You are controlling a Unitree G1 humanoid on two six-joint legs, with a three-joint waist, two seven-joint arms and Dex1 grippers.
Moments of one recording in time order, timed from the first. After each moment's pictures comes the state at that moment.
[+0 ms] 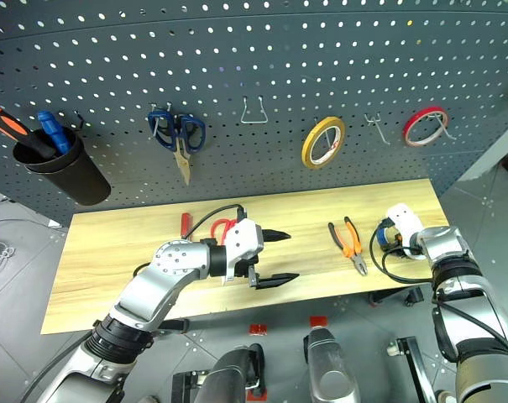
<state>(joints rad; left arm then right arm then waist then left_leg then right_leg) -0.40 0.47 -0.35 -0.15 -0.21 0.30 -0.94 -0.81 -0.60 0.19 1.03 -0.11 0.41 0.75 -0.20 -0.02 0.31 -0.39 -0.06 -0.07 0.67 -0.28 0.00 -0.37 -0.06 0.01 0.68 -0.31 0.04</state>
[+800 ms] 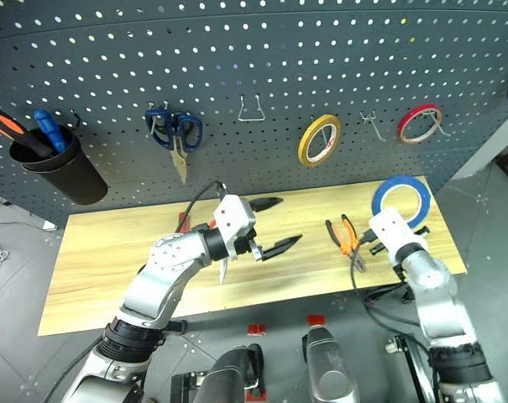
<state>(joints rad) -0.39 0.33 -0.23 -0.19 -0.15 0.19 -0.71 -0.15 -0.46 0.02 -0.29 -0.28 0.31 0.24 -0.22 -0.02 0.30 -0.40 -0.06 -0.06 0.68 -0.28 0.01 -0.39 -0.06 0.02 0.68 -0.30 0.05</state>
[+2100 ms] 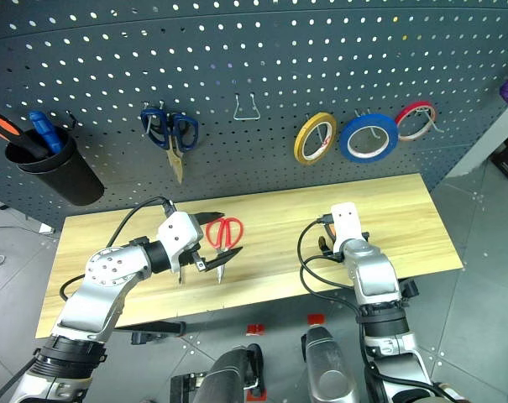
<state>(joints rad) -0.24 0.61 -0.07 -0.09 -0.14 0.10 -0.82 -0.50 -0.09 0.00 0.06 -0.06 1.02 0.08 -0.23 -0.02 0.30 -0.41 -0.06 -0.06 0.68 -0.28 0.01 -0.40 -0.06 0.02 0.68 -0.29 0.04</state>
